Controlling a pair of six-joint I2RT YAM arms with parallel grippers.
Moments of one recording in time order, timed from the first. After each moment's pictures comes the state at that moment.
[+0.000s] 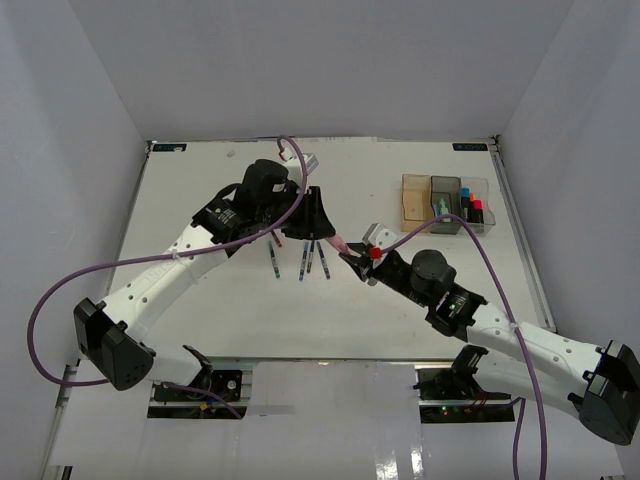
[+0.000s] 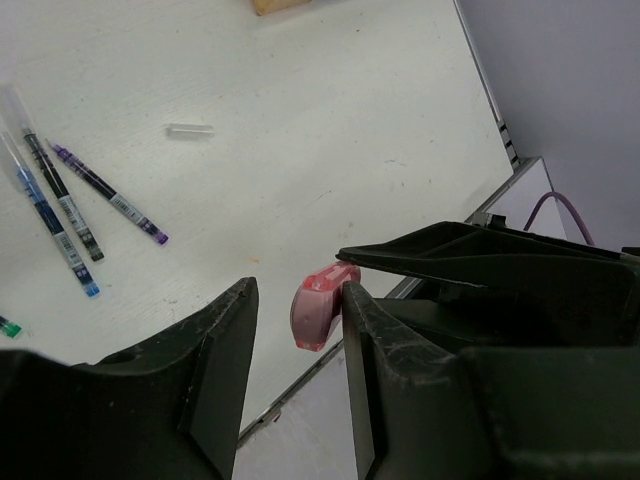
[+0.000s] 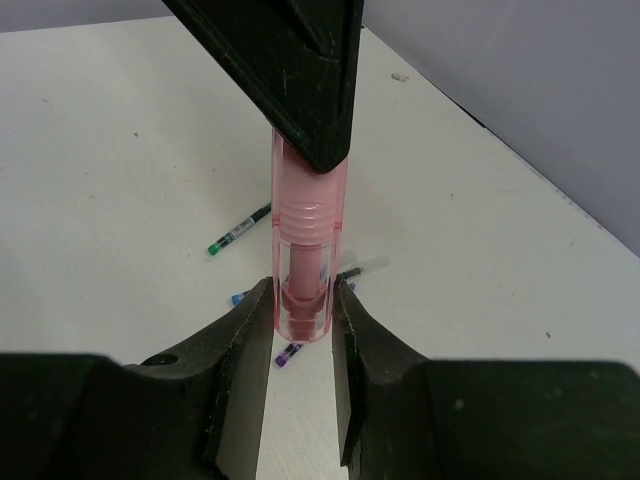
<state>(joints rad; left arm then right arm) -0.70 1.35 1.37 -0.58 0.27 -0.48 0.93 0.91 0.52 0.36 -0.04 -0.22</state>
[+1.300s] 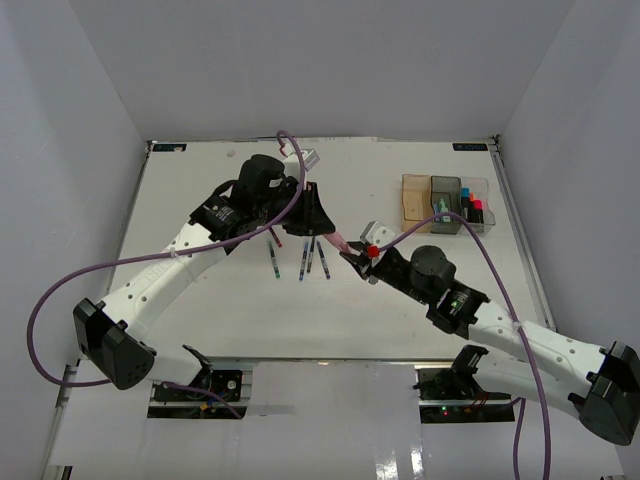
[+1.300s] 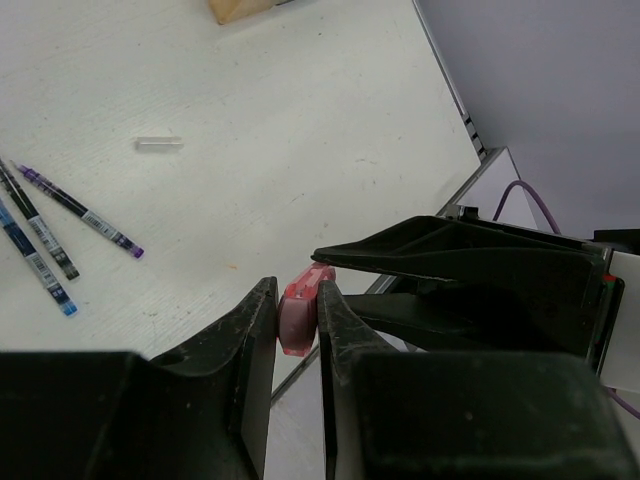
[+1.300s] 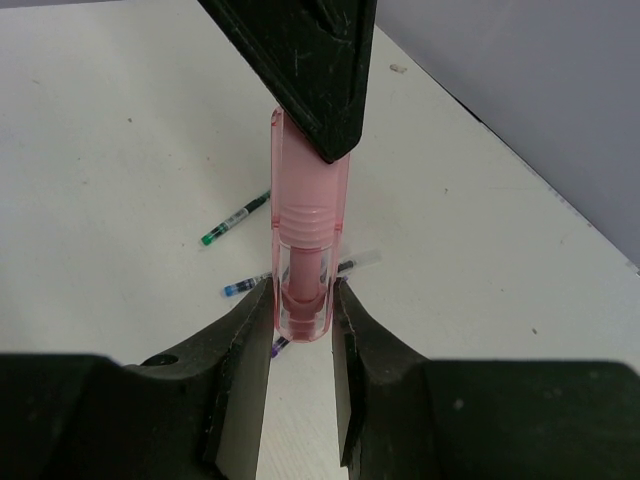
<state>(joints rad) -0.68 1.37 1.38 -0.56 0.36 -0.48 0.93 0.90 0.57 0.29 -0.05 -0.25</state>
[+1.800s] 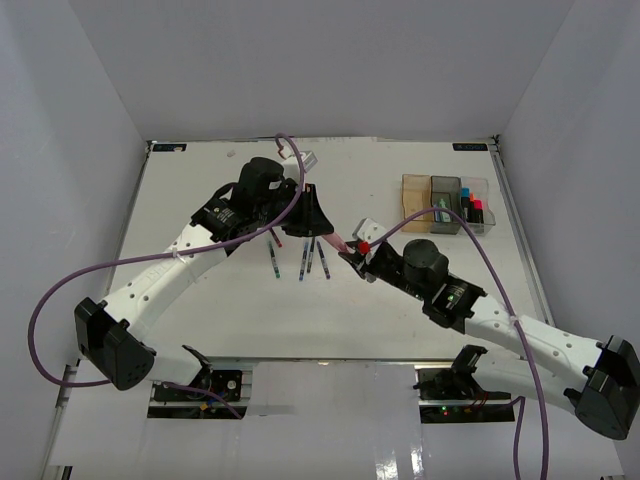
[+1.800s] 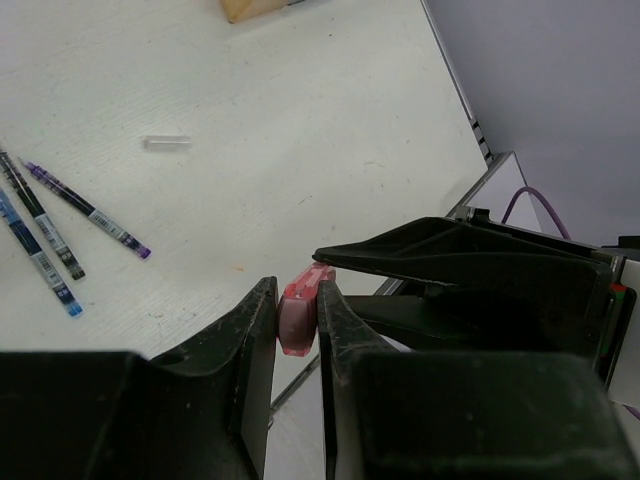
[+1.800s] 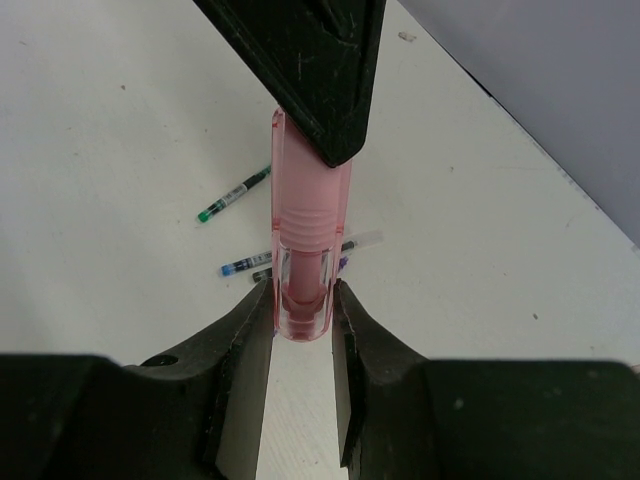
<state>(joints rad) -0.67 1.36 1.34 -0.53 0.36 -0.48 0.92 0.95 0.63 0.20 -0.05 -0.27</state>
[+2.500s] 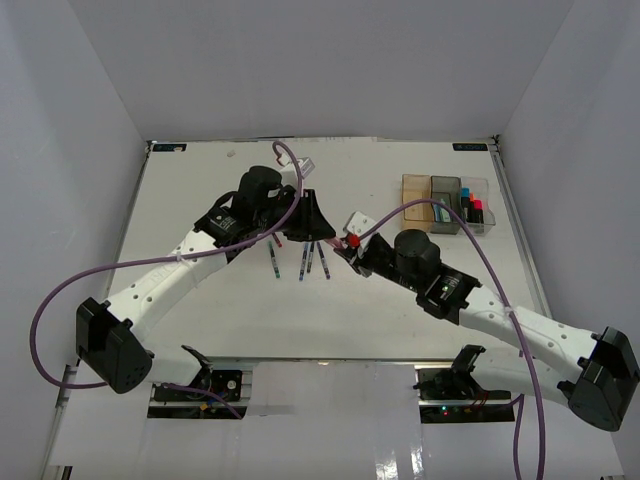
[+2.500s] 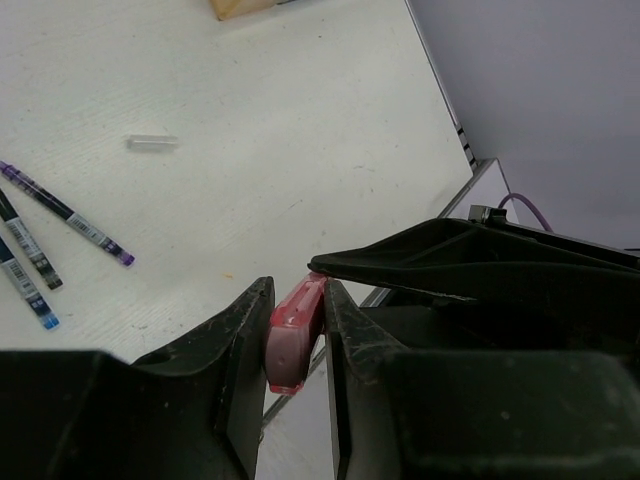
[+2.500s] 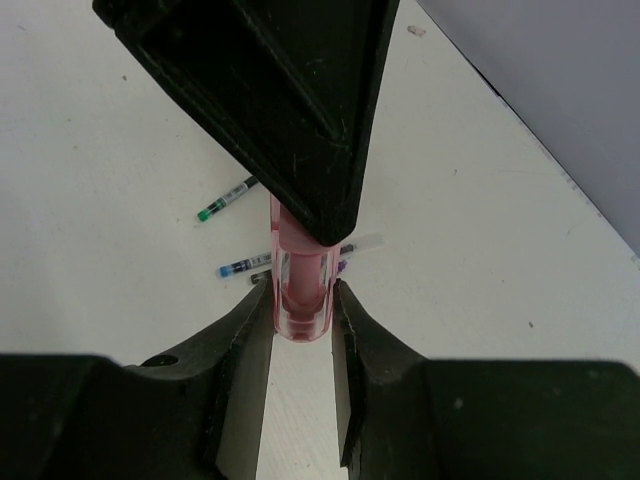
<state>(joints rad) -0.65 1.34 1.23 -0.40 0.39 -0.53 0.92 1.02 0.73 0.11 -0.06 -0.30</state>
